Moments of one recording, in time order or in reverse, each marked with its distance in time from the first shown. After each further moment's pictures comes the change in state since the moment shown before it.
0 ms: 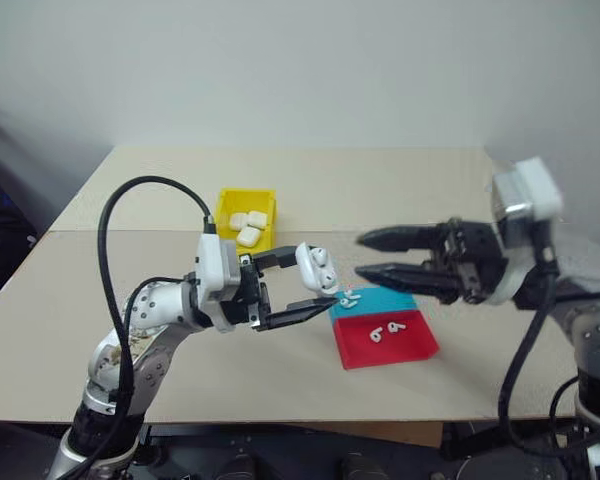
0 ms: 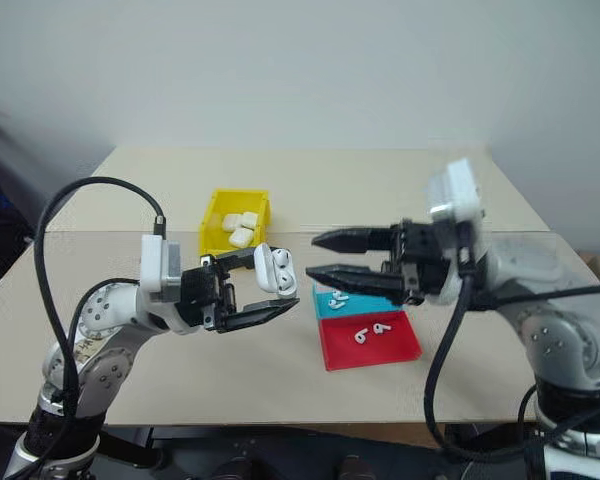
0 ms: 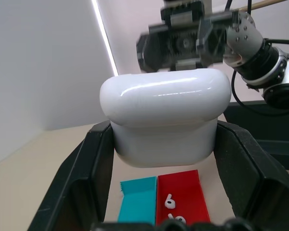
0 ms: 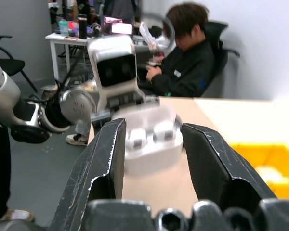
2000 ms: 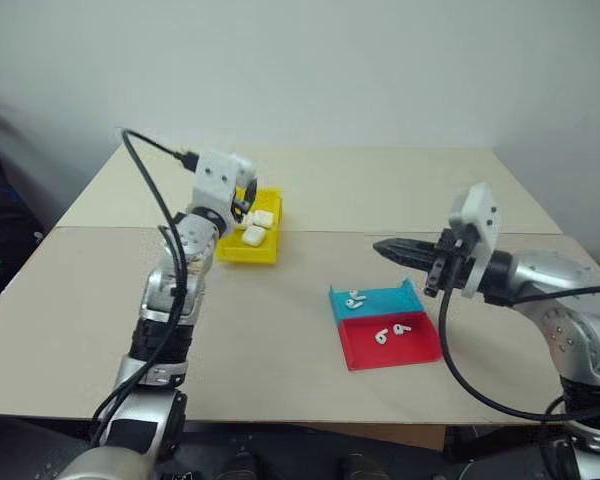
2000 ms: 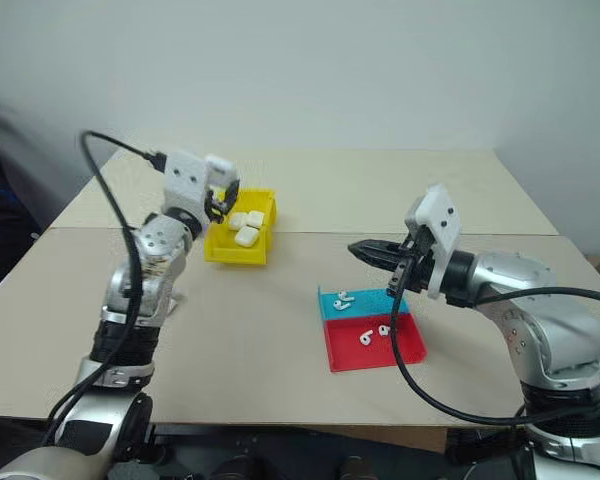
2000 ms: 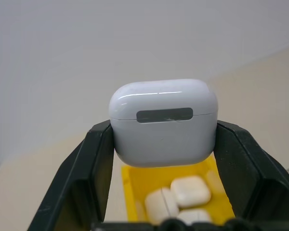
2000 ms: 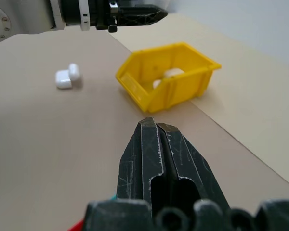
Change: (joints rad) left arm -0.408 -0.208 0.037 0.648 0.653 0.191 0.804; right arm 0.167 0.045 0.027 0.077 -0.418 0.063 -0.205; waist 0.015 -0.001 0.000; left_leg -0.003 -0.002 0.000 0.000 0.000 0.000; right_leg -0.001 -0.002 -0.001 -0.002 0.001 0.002
